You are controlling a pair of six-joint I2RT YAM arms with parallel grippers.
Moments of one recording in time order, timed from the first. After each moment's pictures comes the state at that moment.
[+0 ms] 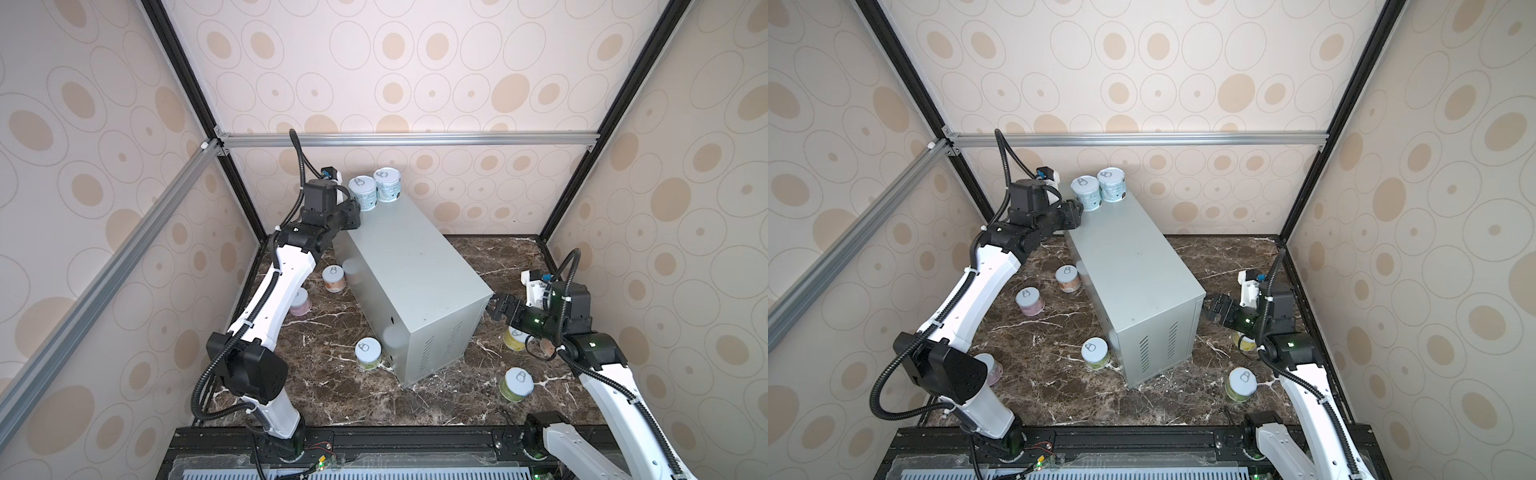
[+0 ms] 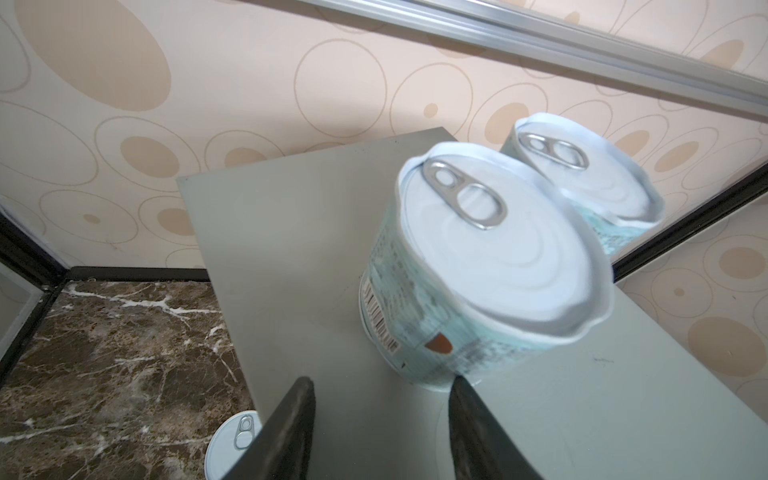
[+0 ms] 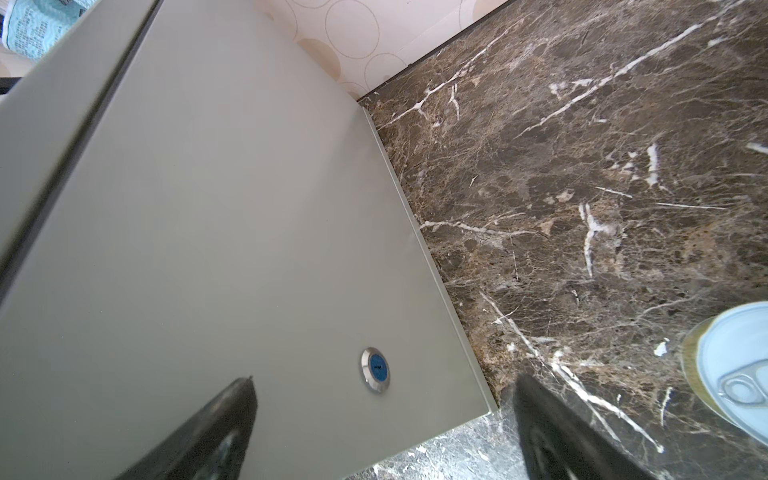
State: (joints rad) left arm -0.29 1.69 1.84 -0.54 -0.05 -0.29; right arm 0.09 0.84 0.86 -0.60 -0.45 0.54
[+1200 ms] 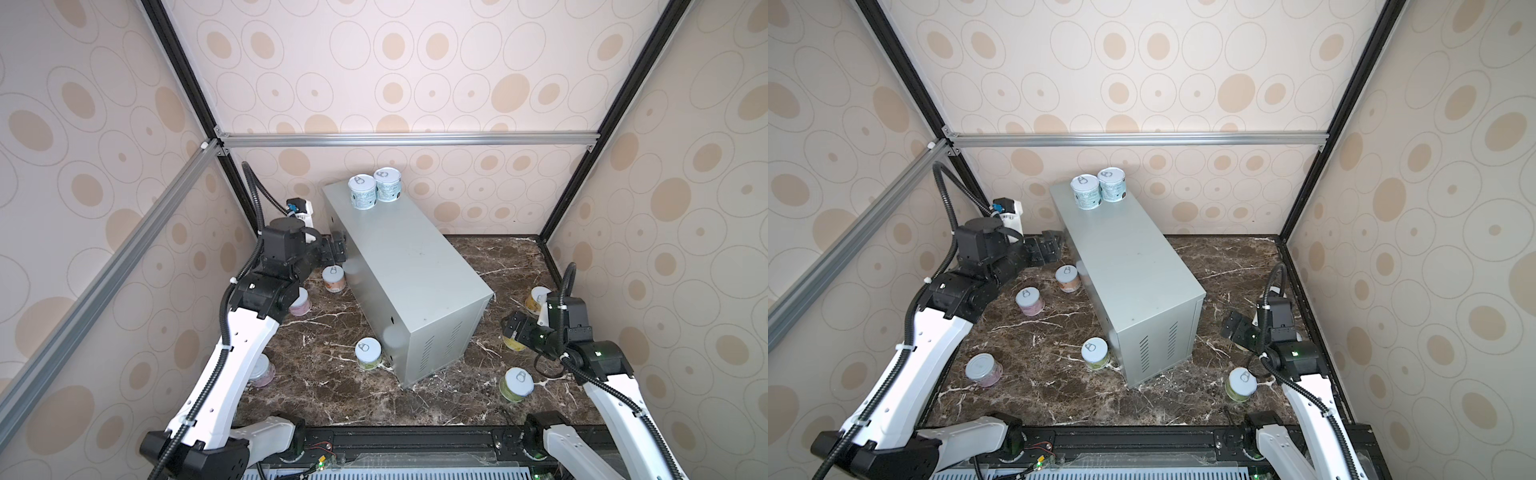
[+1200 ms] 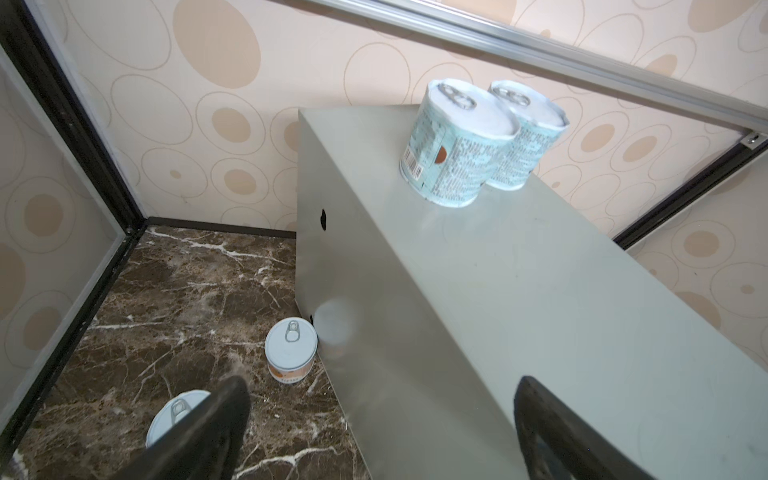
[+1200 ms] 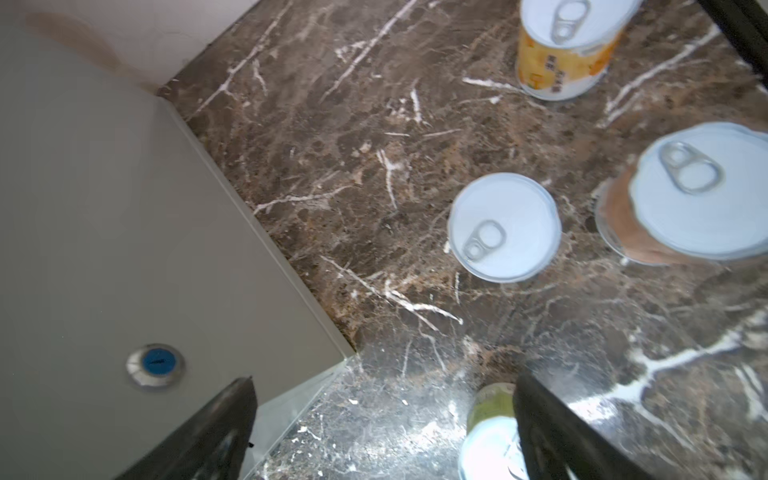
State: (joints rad) left arm -0.30 1.17 1.41 -0.63 -0.10 -0.31; right arm 0.09 0.77 0.83 -0.95 -0.02 0.58
